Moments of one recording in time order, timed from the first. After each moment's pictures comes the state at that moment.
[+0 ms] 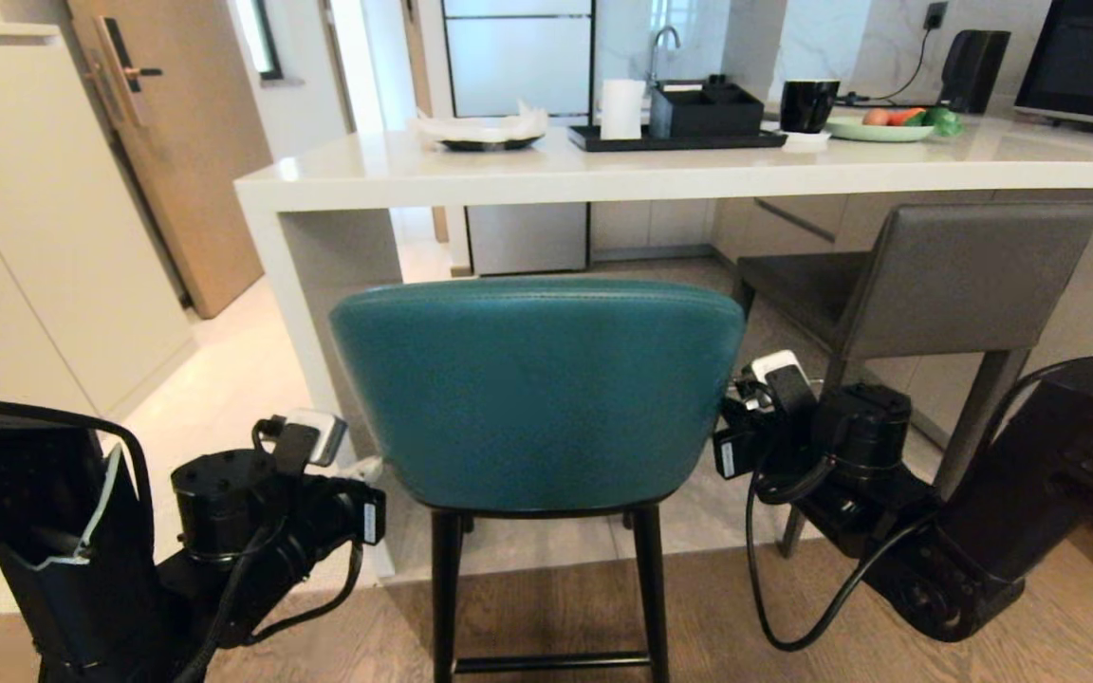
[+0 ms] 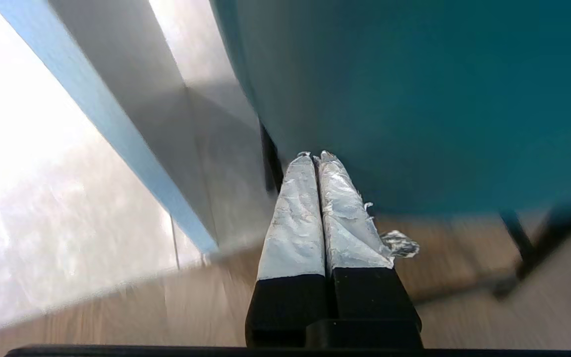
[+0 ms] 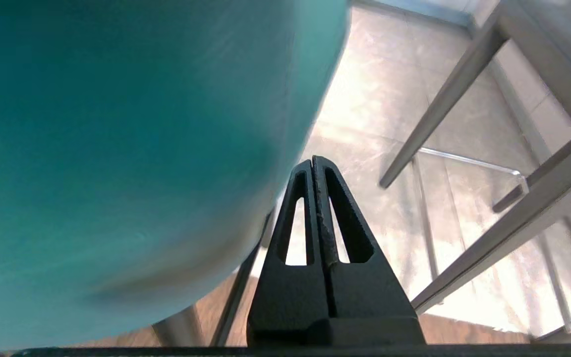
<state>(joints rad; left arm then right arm) -0.30 2.07 -0.34 -1.52 0.10 0.03 0.39 2.12 -0.66 -1.34 -0.17 -0.22</state>
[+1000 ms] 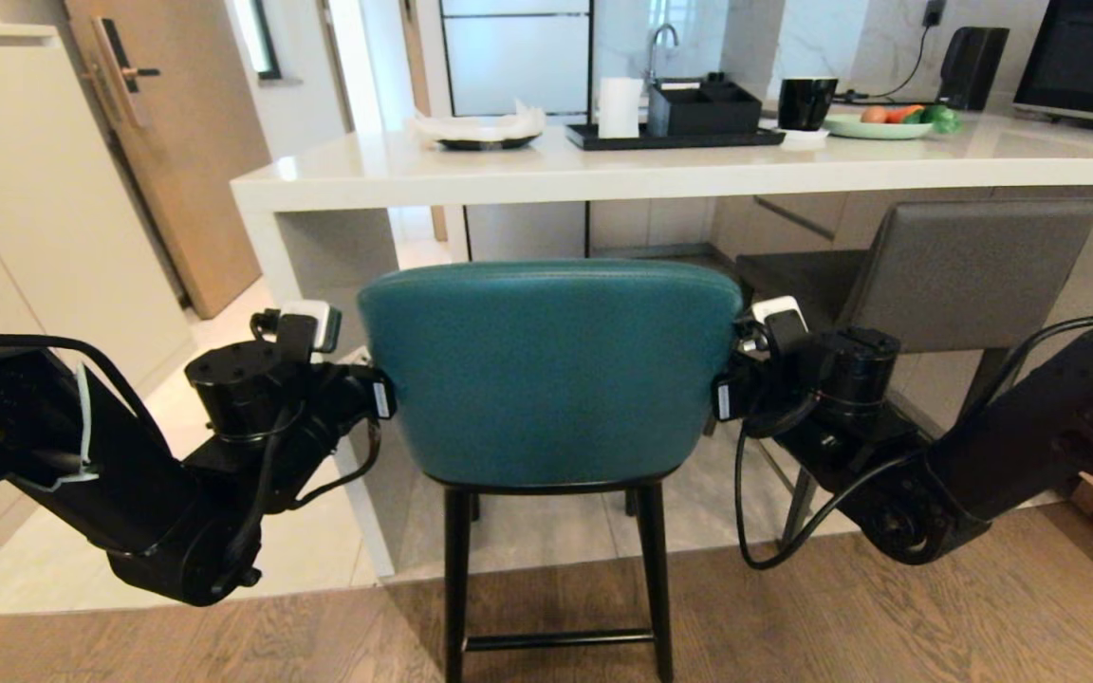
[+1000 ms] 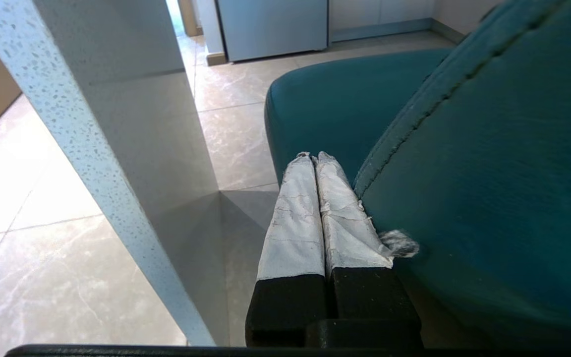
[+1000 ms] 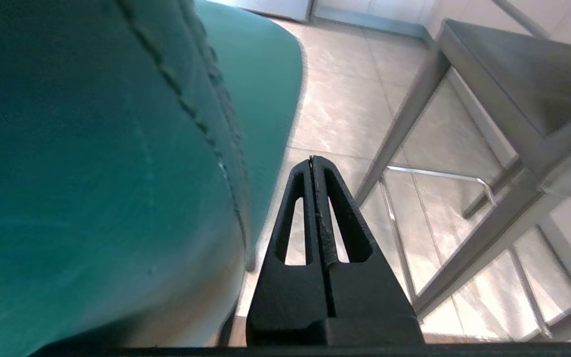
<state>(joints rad) -0.35 2.04 -0.72 -1.38 0.11 0.03 0.41 2.12 -0.92 -1.15 -0.19 -0.21</state>
